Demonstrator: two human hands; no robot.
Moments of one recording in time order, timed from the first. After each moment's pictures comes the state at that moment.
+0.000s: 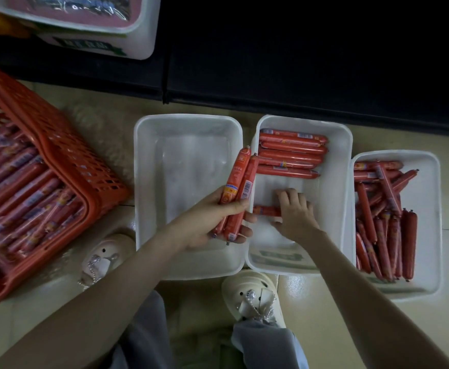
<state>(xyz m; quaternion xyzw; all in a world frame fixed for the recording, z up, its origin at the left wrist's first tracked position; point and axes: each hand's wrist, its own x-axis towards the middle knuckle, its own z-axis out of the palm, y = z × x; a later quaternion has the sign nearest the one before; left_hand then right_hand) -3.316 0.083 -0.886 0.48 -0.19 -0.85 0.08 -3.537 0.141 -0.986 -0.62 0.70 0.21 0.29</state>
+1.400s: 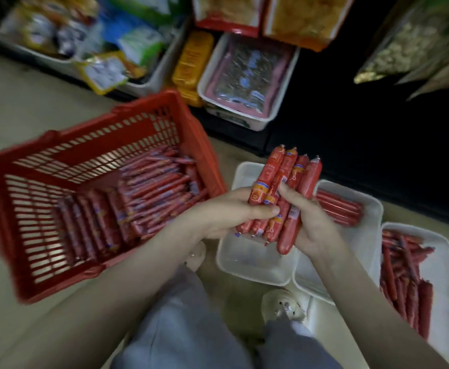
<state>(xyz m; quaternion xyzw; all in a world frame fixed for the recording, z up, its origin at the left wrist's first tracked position) -3.176 0.079 -0.704 0.44 -0.33 -0.82 0.18 -3.331 0.080 -0.706 -0.14 0.49 -0.37 0.77</state>
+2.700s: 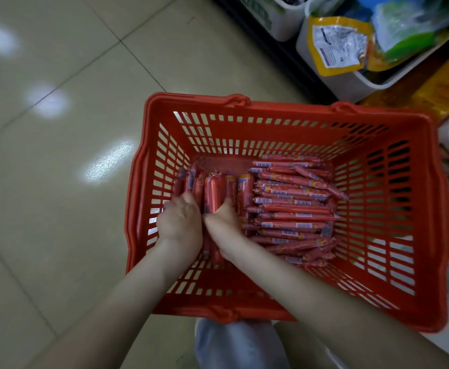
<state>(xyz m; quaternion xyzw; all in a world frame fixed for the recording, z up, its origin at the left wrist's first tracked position) -2.866 0.156 -0.859 0.85 -0.38 -0.27 -0.24 -2.923 0.122 -0.901 -0.49 0.60 0.06 0.64</state>
